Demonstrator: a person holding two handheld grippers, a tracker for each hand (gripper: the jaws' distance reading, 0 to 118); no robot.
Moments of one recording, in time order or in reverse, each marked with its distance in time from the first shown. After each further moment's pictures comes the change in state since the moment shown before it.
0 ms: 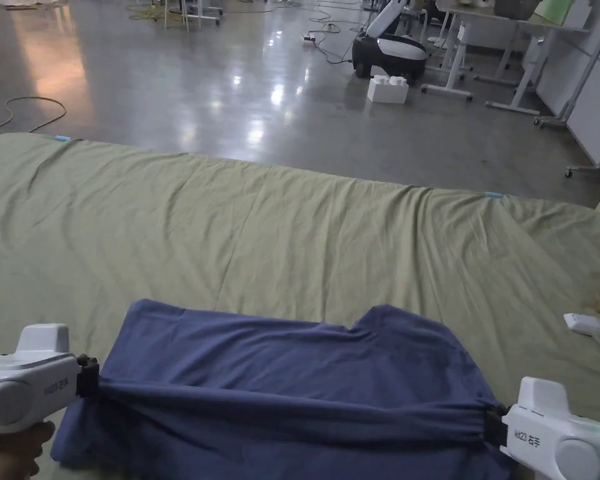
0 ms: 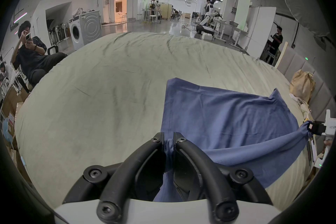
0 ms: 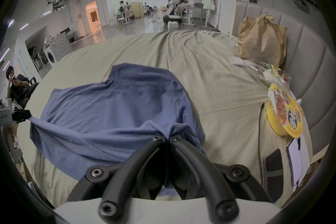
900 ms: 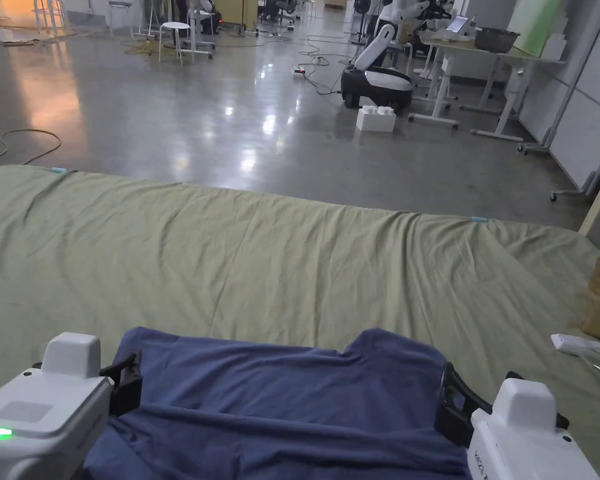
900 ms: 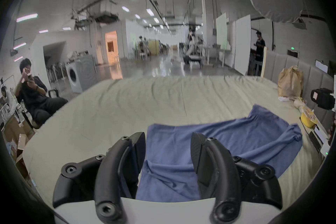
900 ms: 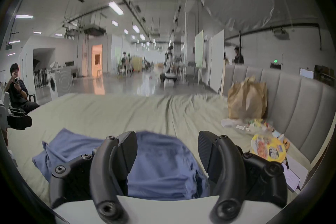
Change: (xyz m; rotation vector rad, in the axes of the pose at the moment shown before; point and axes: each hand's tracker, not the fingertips) left arm 0.059 -0.018 0.089 0.409 0.010 -0.154; right arm -0.087 -0.016 0.115 0.654 -0.101 0.041
